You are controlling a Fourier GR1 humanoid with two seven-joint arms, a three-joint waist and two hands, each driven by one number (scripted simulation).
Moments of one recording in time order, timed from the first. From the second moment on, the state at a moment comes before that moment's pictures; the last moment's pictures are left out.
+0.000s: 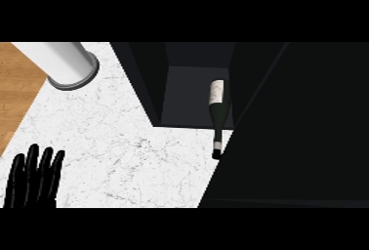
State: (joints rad) left arm 0.36 0.57 -0.44 -2.05 0.63 0.45 -0.57; right arm 0.12 -0.10 0.65 -2.45 -0.07 0.23 0.61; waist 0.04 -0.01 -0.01
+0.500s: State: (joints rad) left arm 0.48 0.68 -0.28 -2.09 0.75 0.28 -0.59; right arm -0.26 -0.05 0.82 -2.30 -0.04 -0.11 0.67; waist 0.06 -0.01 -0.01
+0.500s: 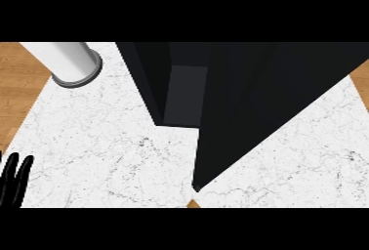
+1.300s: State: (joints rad) left arm 0.53 0.76 -0.06 -2.06 0.91 0.07 -0.58; right arm -1.08 0.00 0.64 -1.63 -0.38 -0.39 0.59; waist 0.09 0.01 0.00
